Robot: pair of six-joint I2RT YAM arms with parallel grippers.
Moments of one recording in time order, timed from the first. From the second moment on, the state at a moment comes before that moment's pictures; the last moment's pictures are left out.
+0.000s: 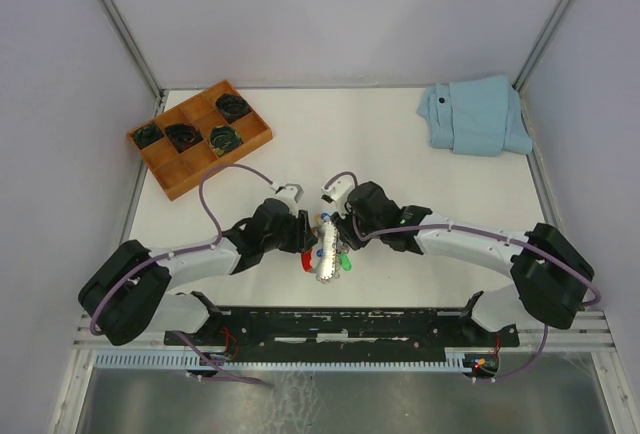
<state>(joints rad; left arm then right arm) -0.72 1.30 0.43 0.18 0.03 -0.51 0.91 1.45 0.83 -0.19 -0.02 0.05</state>
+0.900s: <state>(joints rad) -0.73 1.35 0.47 0.14 -0.01 -0.51 0.91 1.57 0.78 -0.09 -0.09 0.23</state>
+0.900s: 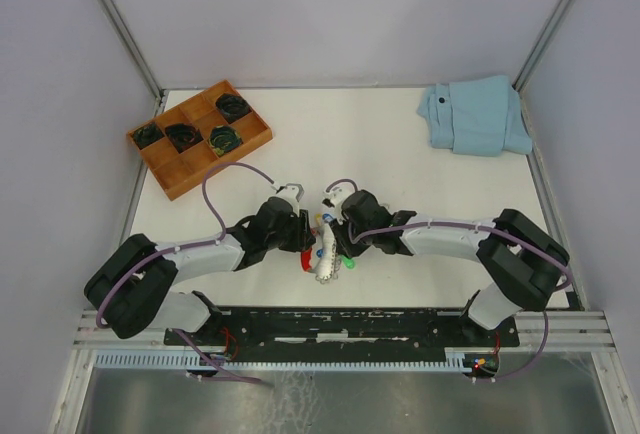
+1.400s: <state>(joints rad) -0.73 1.36 0.47 0.14 -0.01 -0.51 0.91 1.58 0.77 -0.06 -0.15 0.28</state>
